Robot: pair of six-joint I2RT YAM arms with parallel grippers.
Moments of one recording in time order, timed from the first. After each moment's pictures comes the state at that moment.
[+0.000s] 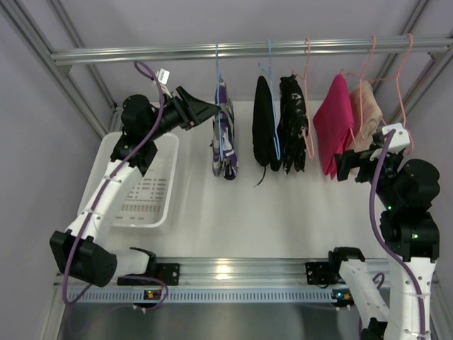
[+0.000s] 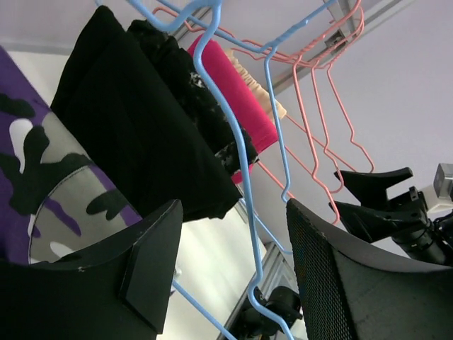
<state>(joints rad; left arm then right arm) -0.30 1.28 1.28 0.06 0.61 -0.89 -0.05 0.62 1.15 -0.67 -0.23 -0.14</state>
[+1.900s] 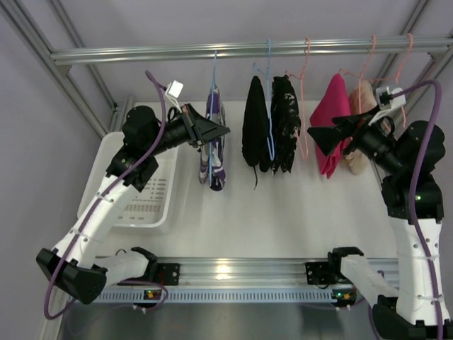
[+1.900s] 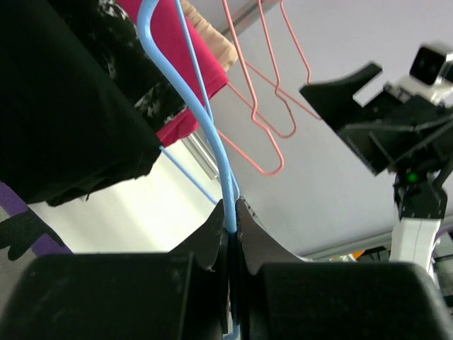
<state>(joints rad) -0.45 1.18 1.30 -0.08 0.61 -0.88 0.01 0.84 1.34 -0.51 -0.60 0.26</state>
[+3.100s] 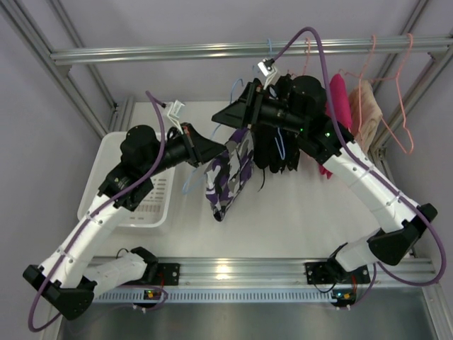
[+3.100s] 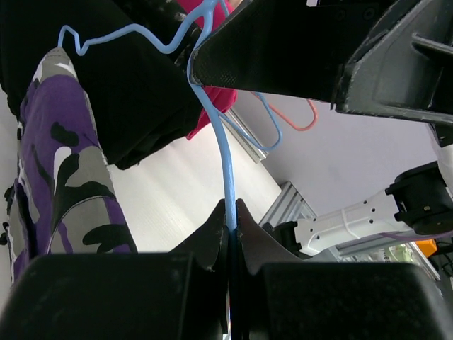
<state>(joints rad) -0.58 1.01 1.20 -0.23 0.42 -0.68 0.70 1.45 1.68 -0.25 -0.49 0.77</state>
